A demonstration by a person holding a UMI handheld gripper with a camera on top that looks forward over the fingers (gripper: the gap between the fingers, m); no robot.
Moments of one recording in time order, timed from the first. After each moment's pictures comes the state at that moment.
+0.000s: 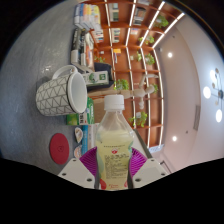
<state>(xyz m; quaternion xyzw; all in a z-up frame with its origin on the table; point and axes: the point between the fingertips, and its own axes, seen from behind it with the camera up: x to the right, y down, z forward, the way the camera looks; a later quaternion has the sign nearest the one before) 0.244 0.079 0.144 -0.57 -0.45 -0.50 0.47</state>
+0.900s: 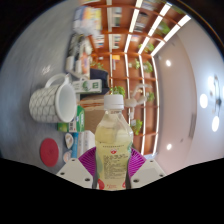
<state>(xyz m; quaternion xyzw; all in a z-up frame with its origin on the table) 0.219 0.086 0.182 -0.53 -0.48 -0.51 0.49</state>
